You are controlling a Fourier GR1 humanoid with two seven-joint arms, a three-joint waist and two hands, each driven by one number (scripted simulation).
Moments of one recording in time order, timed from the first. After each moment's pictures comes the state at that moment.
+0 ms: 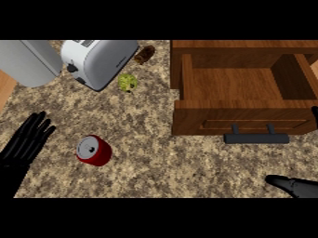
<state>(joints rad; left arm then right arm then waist) 0.20 0.16 0.13 -1.98 0.25 -0.34 0.21 0.12 -0.09 -0.16 -2.07 -0.08 0.01 0.15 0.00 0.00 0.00</state>
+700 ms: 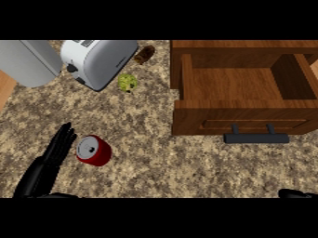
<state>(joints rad) 0.21 0.06 0.08 -1.66 -0.01 -0.29 -0.10 0.18 -0.09 -0.20 -2.16 -0.10 0.05 0.17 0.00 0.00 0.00</state>
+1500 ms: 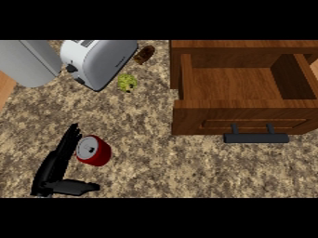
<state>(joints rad) 0.04 0.10 0.16 -1.19 -0.06 -0.26 -0.34 0.19 -0.09 -0.26 -2.22 -0.14 0.10 0.22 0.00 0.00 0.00</state>
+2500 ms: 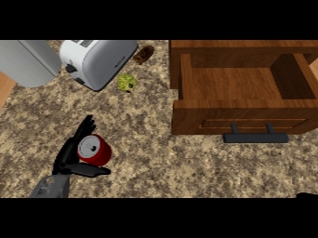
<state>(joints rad) -0.28 0.14 0.18 -0.62 -0.10 -0.24 -0.63 0.12 -0.09 -0.29 -2.24 -0.12 0.10 0.29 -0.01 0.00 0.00</state>
